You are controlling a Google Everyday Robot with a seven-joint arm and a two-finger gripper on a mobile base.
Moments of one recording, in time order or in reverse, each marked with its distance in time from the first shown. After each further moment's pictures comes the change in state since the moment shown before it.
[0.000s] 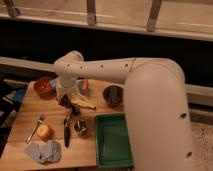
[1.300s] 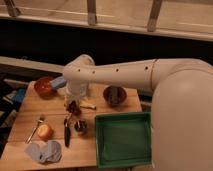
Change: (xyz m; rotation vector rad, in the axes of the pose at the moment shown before) arm 0.048 -0.040 -0.030 0.049 -0.005 0.106
